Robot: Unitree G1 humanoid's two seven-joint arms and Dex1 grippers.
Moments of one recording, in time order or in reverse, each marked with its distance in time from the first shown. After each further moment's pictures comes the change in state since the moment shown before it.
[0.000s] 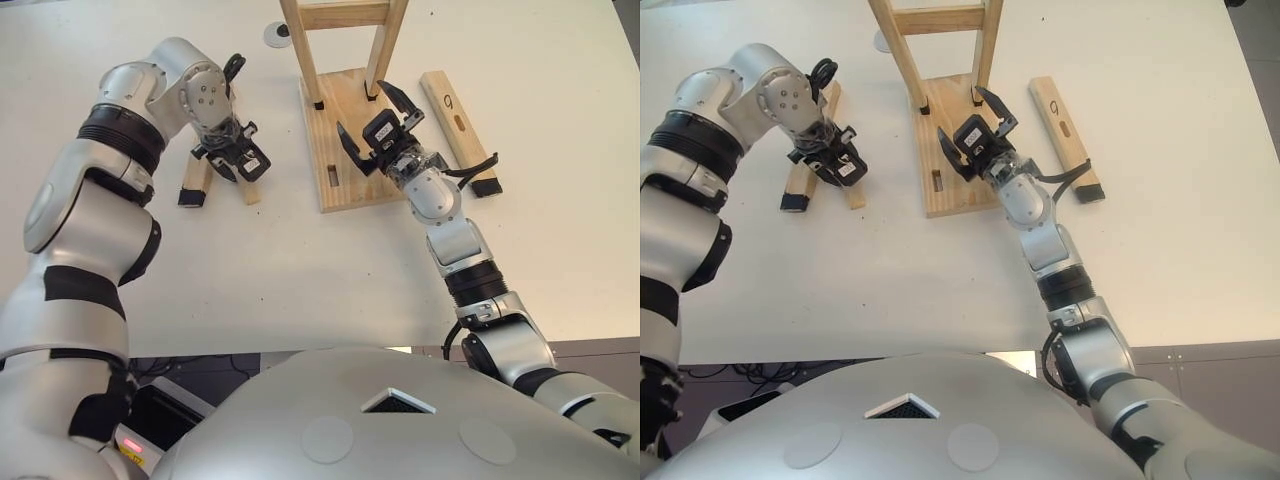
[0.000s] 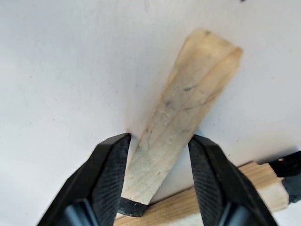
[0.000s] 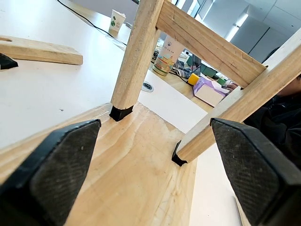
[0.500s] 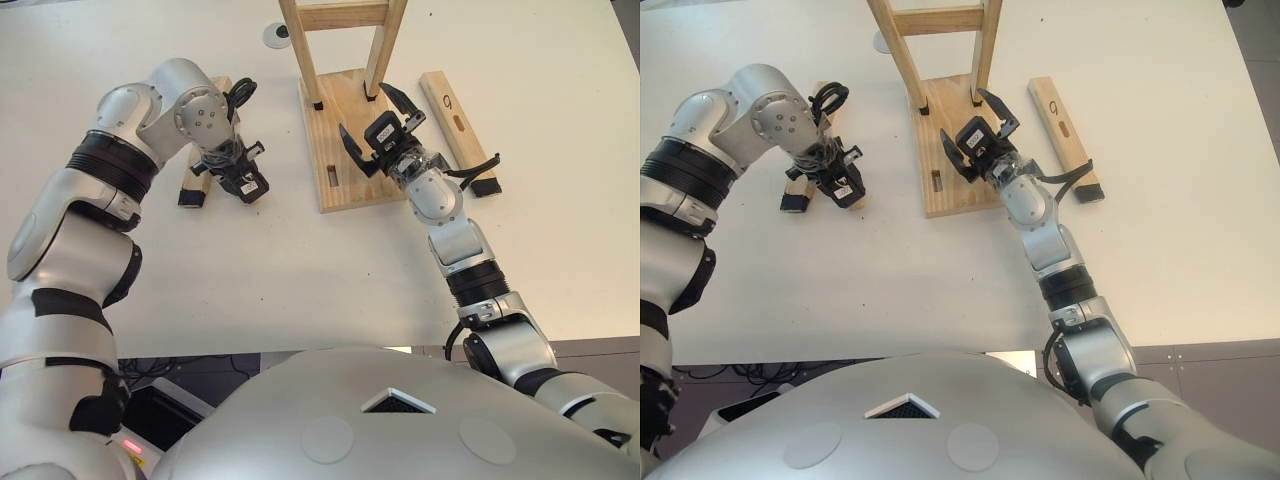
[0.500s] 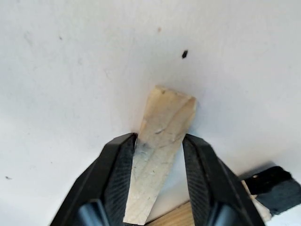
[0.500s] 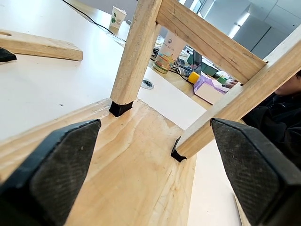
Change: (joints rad) left arm 0.121 0.085 0.023 -0.276 -0.046 0.033 -0.066; right arm -0.001 -0.002 -0.004 0.011 -0.004 -0.005 0.017
